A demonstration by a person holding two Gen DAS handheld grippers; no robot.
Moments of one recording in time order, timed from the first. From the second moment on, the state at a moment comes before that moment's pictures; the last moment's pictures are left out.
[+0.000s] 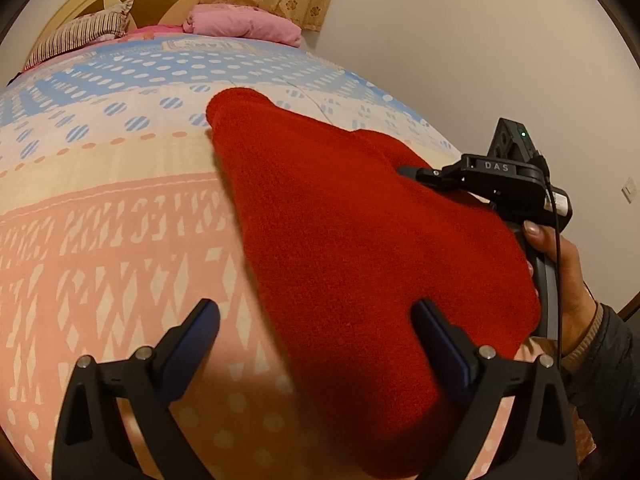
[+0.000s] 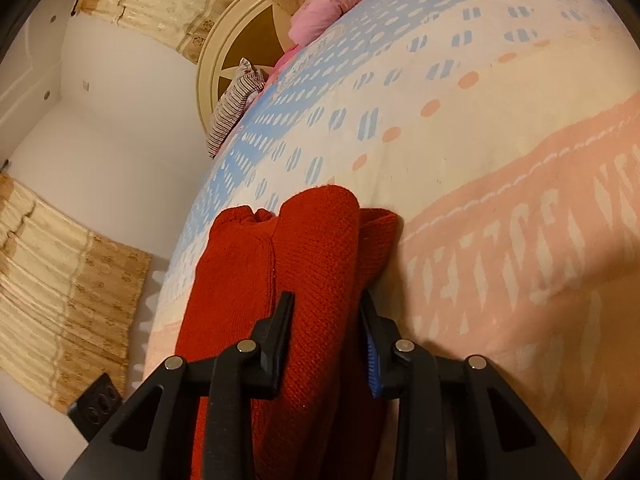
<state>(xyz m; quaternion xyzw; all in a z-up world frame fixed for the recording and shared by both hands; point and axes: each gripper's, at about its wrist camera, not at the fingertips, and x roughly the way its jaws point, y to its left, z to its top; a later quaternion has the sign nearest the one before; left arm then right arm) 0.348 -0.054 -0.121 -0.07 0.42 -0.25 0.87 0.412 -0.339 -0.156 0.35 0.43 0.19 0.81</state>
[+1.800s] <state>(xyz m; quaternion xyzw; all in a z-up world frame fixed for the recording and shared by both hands) 0.301 -0.058 -0.073 -0.01 0.40 -0.24 0.88 0.351 -0.301 -0.103 0.29 0.36 0.21 0.86</state>
